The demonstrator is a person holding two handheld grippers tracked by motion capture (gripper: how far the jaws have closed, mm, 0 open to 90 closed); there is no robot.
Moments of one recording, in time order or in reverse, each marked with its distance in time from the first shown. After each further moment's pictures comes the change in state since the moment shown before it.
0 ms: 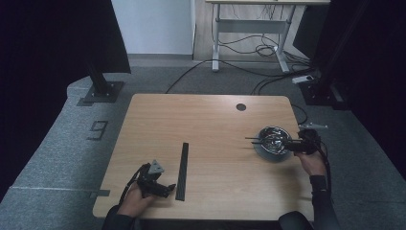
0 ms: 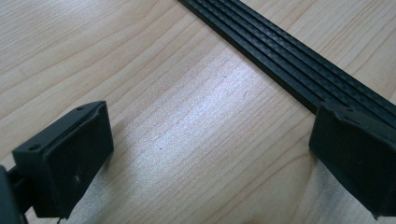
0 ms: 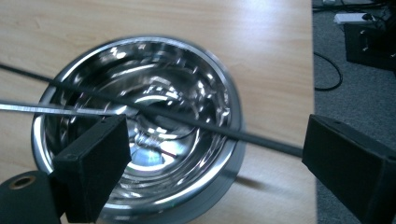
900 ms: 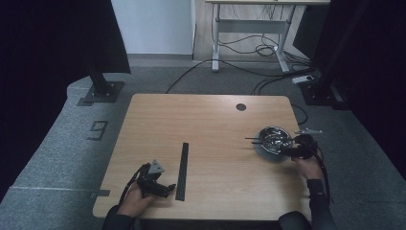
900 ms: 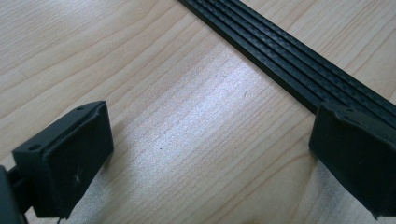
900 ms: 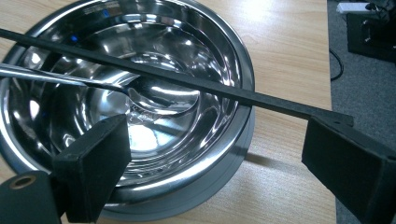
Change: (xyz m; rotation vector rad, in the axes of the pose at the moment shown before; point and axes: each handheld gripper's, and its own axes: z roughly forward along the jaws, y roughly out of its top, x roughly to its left) left arm 0.000 0.000 0.000 0.000 0.001 -0.001; right arm 0.002 -0.017 0.016 0.037 -0.012 -0.017
